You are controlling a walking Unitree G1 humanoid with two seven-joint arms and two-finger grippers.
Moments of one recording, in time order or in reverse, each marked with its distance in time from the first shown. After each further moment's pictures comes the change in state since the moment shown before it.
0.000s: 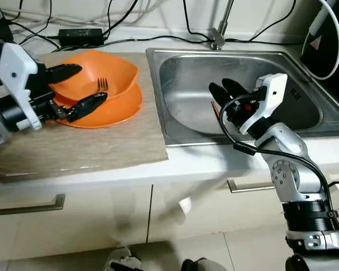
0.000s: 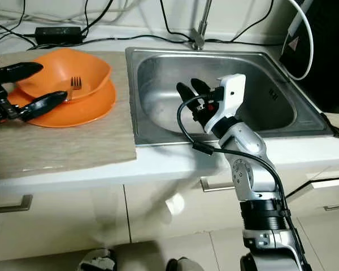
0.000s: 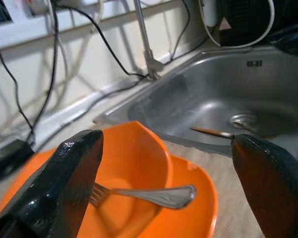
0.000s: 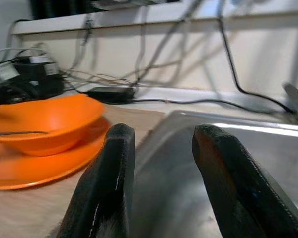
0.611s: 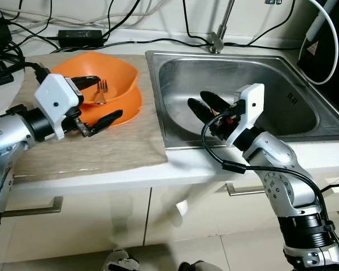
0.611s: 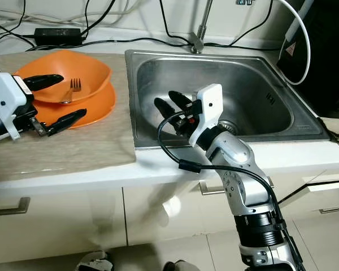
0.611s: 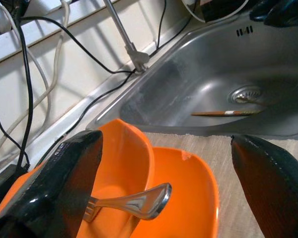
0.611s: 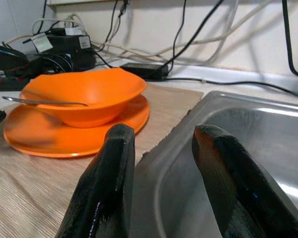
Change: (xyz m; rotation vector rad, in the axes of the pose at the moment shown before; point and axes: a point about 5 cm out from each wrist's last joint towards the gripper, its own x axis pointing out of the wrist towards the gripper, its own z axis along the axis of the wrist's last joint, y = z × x) left arm 0.018 -0.022 -0.021 0.213 0.028 -0.075; right arm -0.005 0.027 -0.013 0.025 0.097 0.096
